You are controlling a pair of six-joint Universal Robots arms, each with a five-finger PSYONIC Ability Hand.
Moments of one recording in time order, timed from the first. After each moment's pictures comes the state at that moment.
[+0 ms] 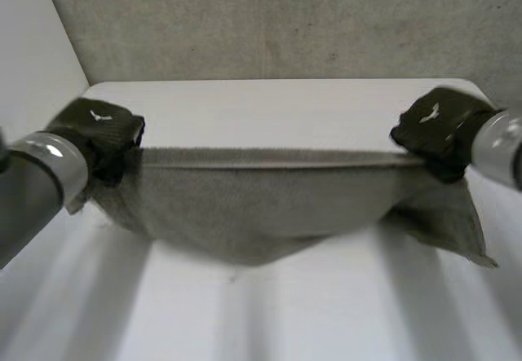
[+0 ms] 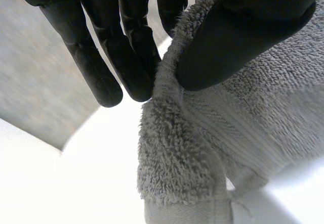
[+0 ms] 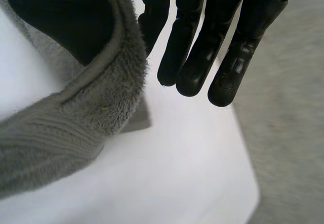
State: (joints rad) left arm 4.29 -1.74 -1.37 2.76 -1.70 3.62; right arm 1.90 -1.34 1.21 0.62 1.45 2.18; left_hand 1.19 1.22 1.22 1.22 1.04; right_hand 0.98 1.18 1.19 1.19 0.98
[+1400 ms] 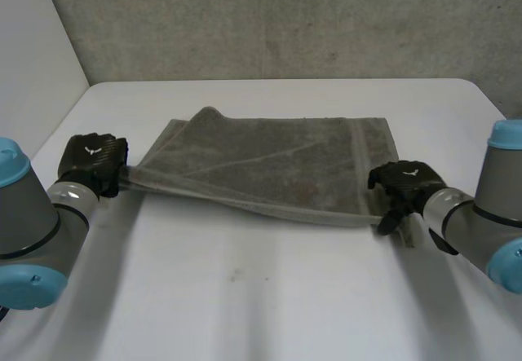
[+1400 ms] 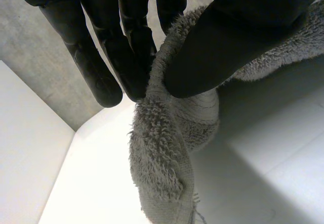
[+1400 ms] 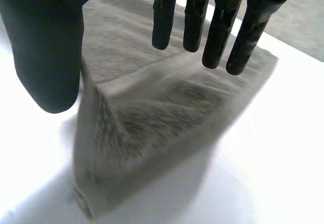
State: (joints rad) left arm 4.50 -1.92 -1.77 3.52 -1.58 3.50; right arm 1.79 -1.04 1.54 -0.02 1.36 2.83; left_hand 1.21 1.22 1.22 1.22 1.04; right_hand 0.39 0.44 0.43 0.42 0.24
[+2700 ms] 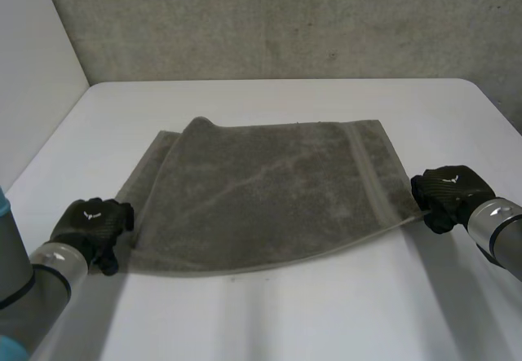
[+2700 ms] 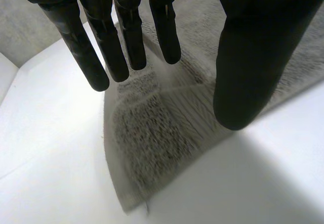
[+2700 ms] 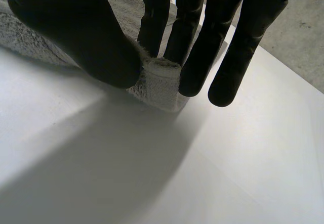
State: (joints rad) left arm 4.52 -1.75 -2.03 3.31 -1.55 3.51; right arm 1.65 -1.24 1.75 -0.04 1.31 2.63; left_hand 0.58 0.57 0.57 0.57 0.40; right_hand 0.98 1.18 1.18 1.19 0.98
